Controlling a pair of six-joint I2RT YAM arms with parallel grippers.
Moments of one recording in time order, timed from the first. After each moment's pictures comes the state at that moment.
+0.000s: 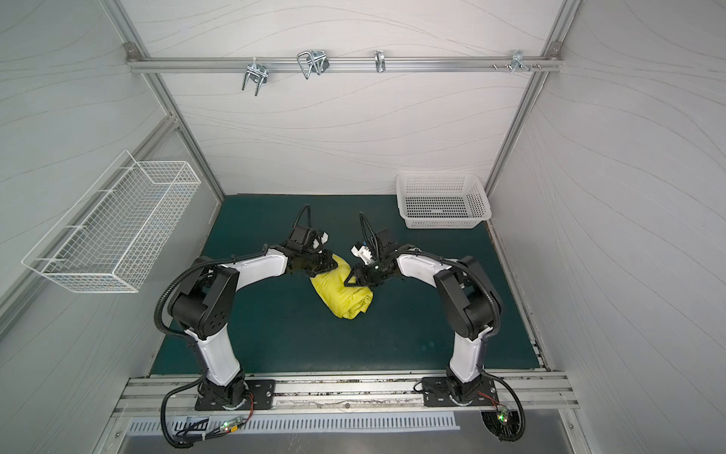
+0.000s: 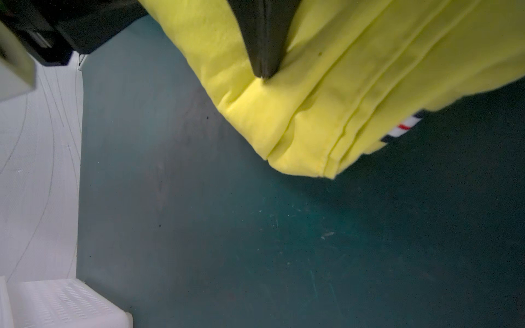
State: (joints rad) left arm -0.43 1.85 1.09 -0.20 0.38 -0.57; right arm 0.61 1.80 1.13 -0.40 -0.69 0.33
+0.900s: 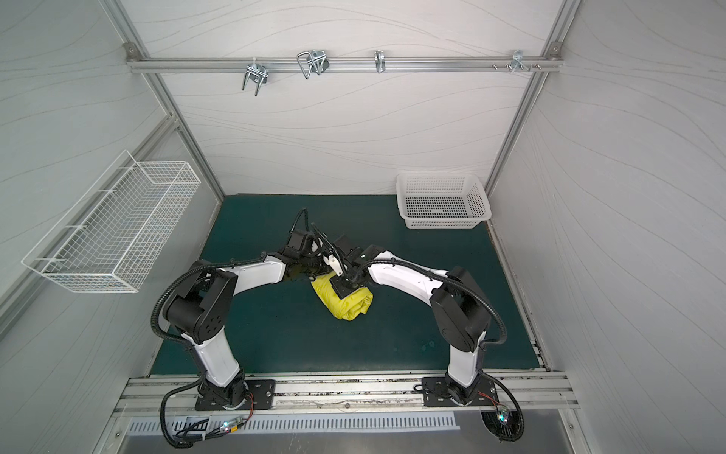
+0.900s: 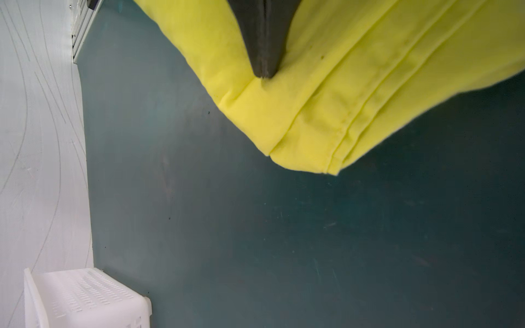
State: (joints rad) left arm -0.43 1.81 0.99 -0.06 0.36 -0.58; right arm 0.92 1.83 1.36 -0.67 -0.17 0.16
